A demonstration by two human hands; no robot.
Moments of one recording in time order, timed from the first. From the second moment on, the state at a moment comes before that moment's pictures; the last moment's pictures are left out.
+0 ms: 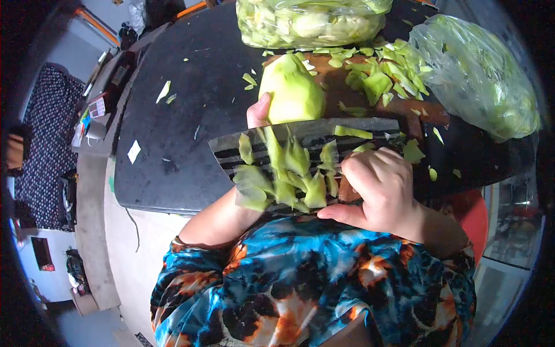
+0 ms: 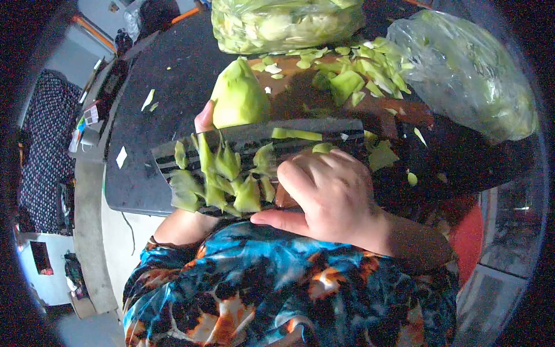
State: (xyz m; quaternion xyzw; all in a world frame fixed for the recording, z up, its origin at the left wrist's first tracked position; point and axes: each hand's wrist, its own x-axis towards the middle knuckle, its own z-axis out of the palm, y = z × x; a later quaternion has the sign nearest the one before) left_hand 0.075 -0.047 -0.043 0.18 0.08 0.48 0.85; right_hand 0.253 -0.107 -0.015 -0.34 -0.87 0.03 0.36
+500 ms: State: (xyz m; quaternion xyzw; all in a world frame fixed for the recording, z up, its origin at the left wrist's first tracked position) left_hand 0.074 -0.042 -0.058 0.15 0.07 0.49 0.85; right_hand 0.279 -0.062 0.002 -0.47 -0.72 0.20 0.47
